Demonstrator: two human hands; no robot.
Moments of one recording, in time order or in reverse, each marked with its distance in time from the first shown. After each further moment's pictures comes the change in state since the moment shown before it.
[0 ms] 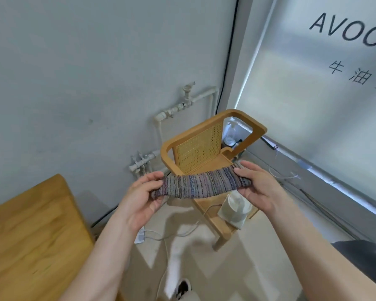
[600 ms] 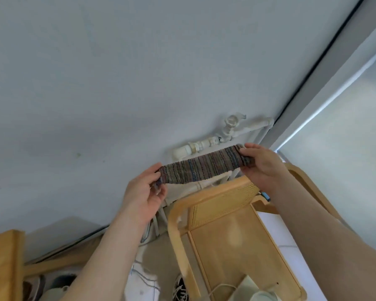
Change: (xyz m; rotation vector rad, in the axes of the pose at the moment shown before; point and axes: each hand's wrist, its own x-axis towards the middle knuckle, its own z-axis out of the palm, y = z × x) left_hand 0.312 0.140 0.036 -0.434 0.336 -0.030; right_hand 0.351 -0.116 0.217 -0.322 -0.079 0.023
